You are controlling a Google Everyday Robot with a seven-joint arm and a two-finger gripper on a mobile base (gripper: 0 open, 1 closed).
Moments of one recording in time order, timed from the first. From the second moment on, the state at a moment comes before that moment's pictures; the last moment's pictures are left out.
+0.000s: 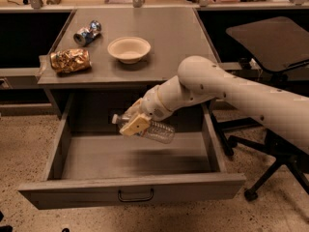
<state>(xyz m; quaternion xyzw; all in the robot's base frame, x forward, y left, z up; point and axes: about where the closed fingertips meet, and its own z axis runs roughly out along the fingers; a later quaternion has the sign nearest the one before) 0.564 0.059 0.742 -0.60 0.68 0.29 0.31</state>
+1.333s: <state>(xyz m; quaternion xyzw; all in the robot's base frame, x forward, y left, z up) 0.578 0.067 0.633 -0.60 0.73 0.25 0.20</state>
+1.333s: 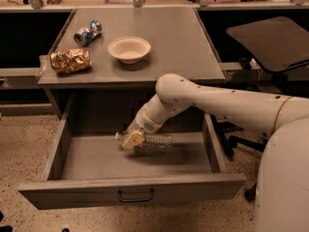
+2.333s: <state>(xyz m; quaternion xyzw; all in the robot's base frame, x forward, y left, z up) 0.576 0.070 0.642 -0.60 0.74 0.23 0.19</state>
